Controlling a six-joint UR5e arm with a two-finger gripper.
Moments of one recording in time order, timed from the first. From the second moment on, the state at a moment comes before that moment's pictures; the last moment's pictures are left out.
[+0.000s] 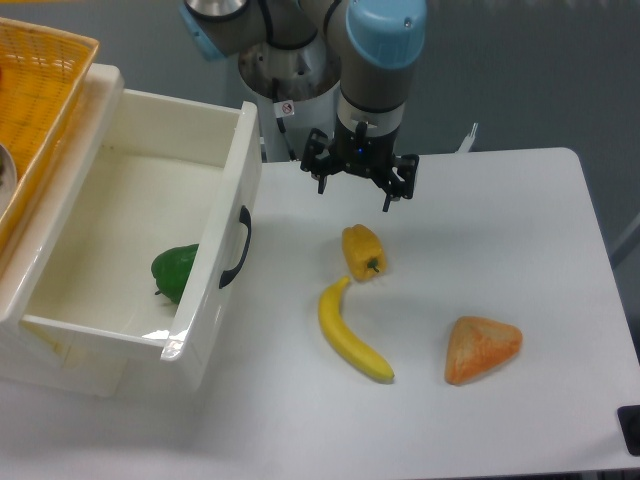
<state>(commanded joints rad) 2.56 -1.65 -1.65 -1.42 1.47 0.80</state>
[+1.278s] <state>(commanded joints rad) 2.55 -1.76 -1.66 -1.42 1.47 0.71</state>
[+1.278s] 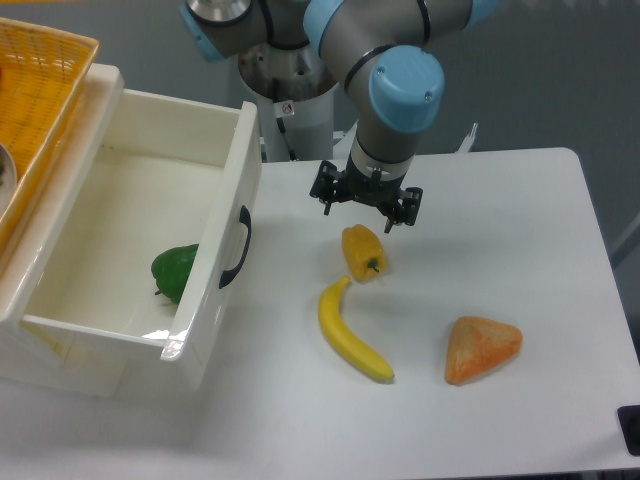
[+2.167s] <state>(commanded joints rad) 2.45 -1.86 -1.66 -1.33 1.46 0.54</state>
